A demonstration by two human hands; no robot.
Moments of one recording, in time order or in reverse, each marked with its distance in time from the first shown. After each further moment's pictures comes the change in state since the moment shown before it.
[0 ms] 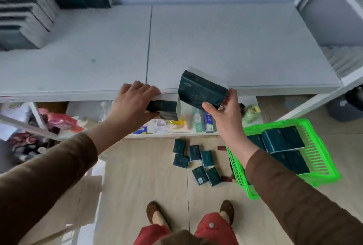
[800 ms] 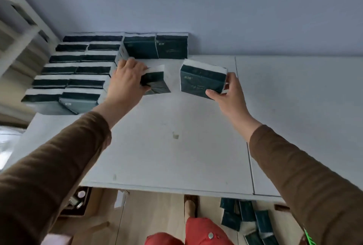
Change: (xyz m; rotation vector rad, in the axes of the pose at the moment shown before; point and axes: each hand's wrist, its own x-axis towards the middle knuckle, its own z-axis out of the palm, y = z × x) left_hand 0.169 -0.421 -0.032 0.088 0.160 -0.337; right_hand 0.284 -0.105 0.352 -0.162 -0.114 -0.174
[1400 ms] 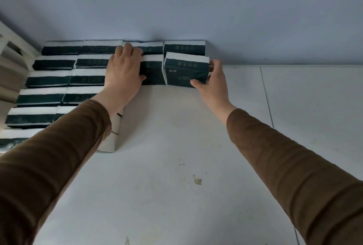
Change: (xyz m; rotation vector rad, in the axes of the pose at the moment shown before) left_hand 0.135 -0.079 0.061 0.083 -0.058 0.007; right_hand 0.139 -0.004 0.127 -0.093 0.029 -0.006
